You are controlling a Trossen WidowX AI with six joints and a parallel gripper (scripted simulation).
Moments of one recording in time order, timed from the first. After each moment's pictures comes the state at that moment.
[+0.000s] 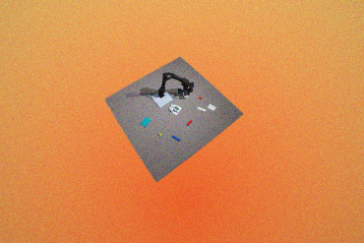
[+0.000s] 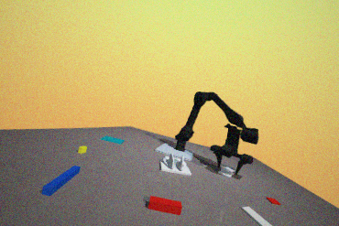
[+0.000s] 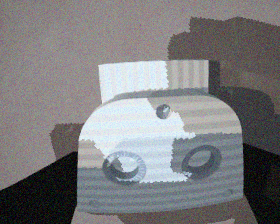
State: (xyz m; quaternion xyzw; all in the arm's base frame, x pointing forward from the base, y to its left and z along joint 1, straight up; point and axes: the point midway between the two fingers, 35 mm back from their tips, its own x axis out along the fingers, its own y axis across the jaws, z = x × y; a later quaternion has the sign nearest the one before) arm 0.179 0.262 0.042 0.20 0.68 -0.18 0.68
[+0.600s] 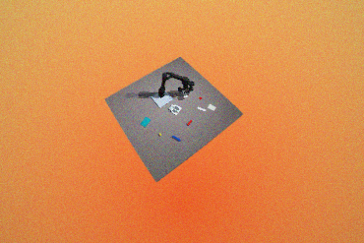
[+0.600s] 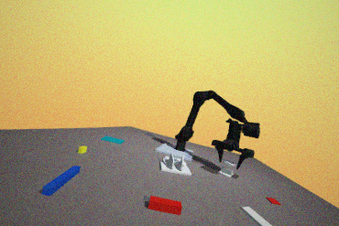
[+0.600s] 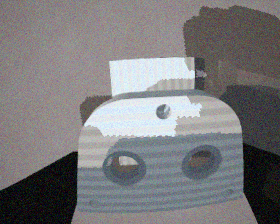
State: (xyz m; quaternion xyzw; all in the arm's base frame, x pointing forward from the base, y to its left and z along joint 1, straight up) arm 0.180 0.262 0.069 0.20 0.68 -0.18 0.68
